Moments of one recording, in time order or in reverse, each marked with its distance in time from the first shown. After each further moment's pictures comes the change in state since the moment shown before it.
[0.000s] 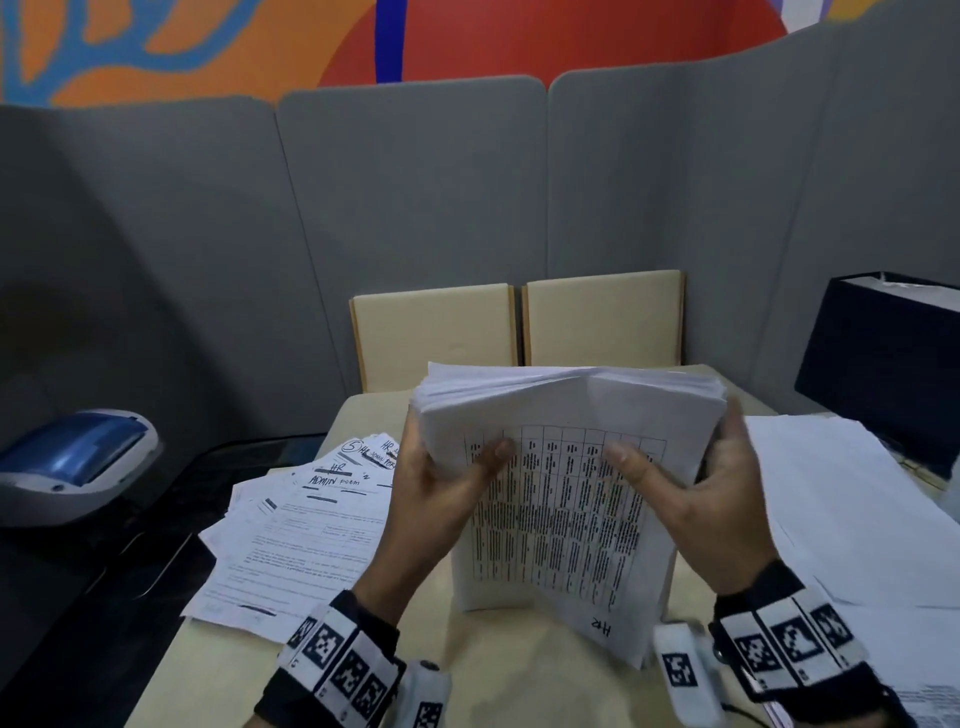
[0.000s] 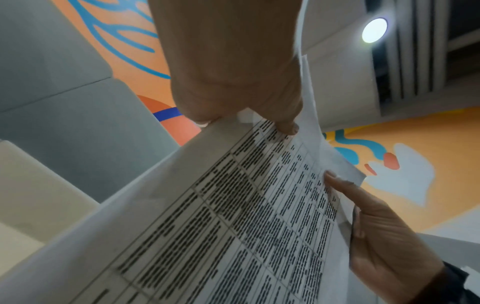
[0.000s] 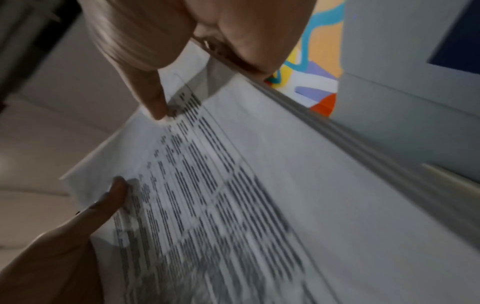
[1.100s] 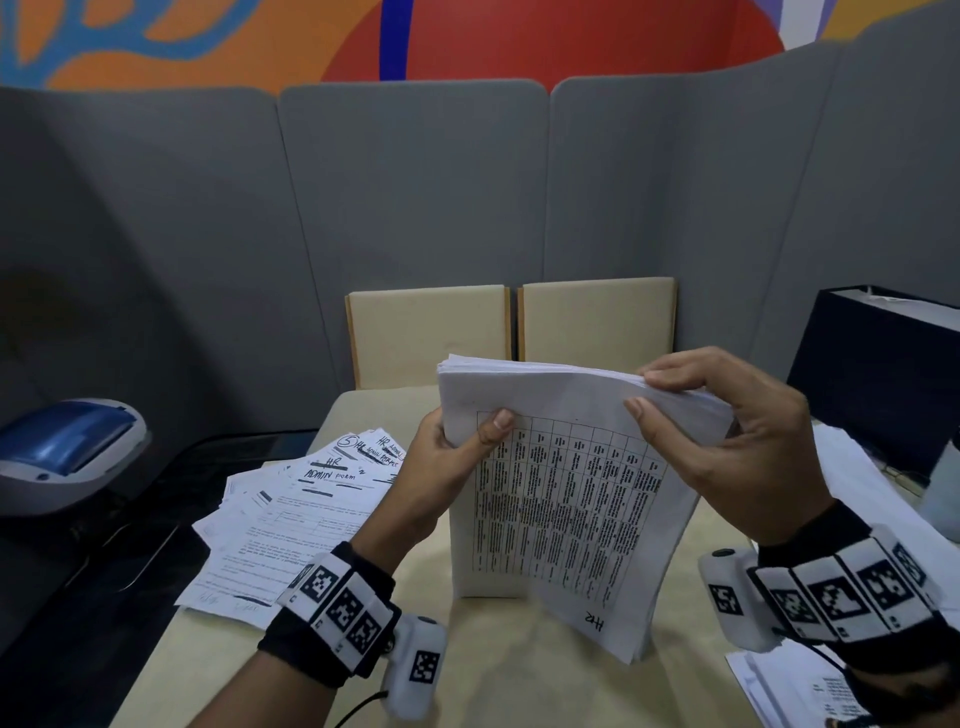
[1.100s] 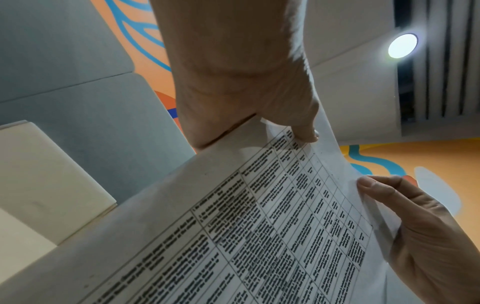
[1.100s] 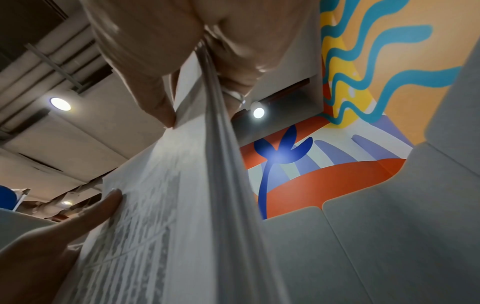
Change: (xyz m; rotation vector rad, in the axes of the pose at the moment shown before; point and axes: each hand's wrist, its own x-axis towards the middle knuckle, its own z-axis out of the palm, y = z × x) left_hand 0.025 0.002 -0.003 -0.086 -0.160 -0.191; right_hand 0.038 -0.035 -0.025 -0.524 -0.135 -0.565
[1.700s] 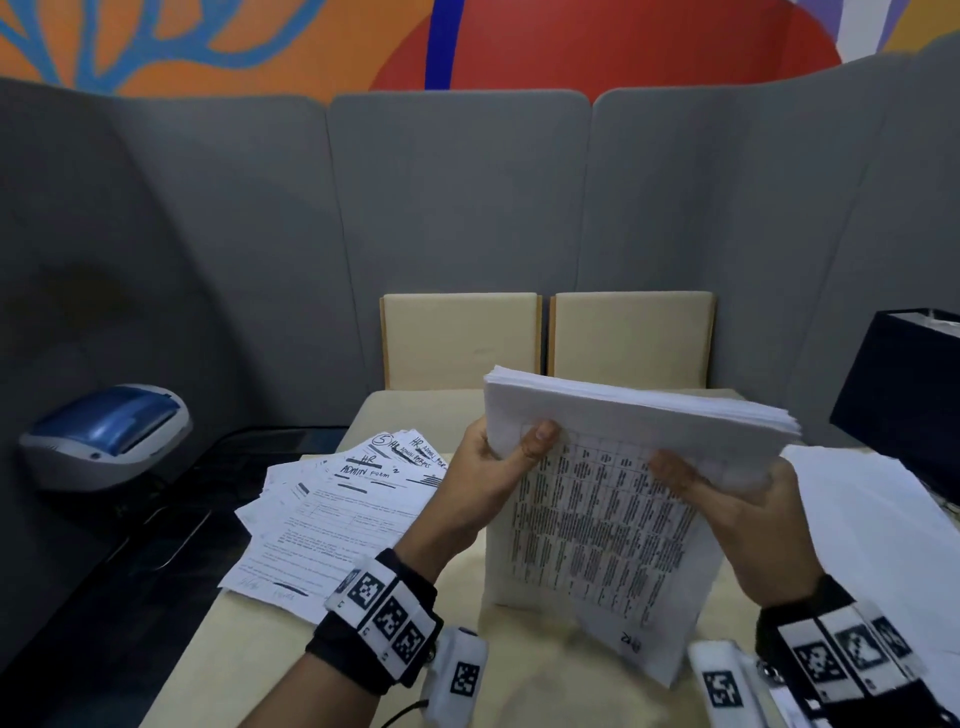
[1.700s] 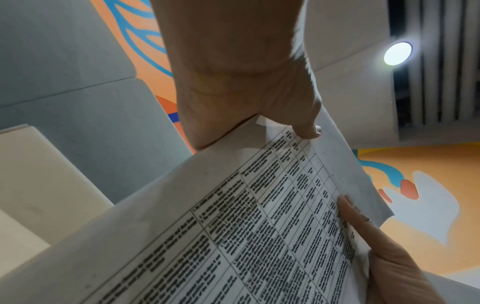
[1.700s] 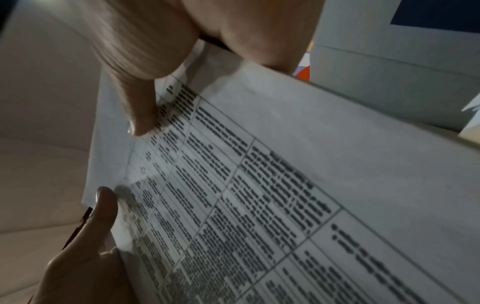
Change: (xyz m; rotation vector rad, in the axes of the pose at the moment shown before) left_hand -0.009 0.002 -0.002 0.025 0.000 -0.019; right_hand -0.038 -0.001 0.041 0.592 0.080 0.604
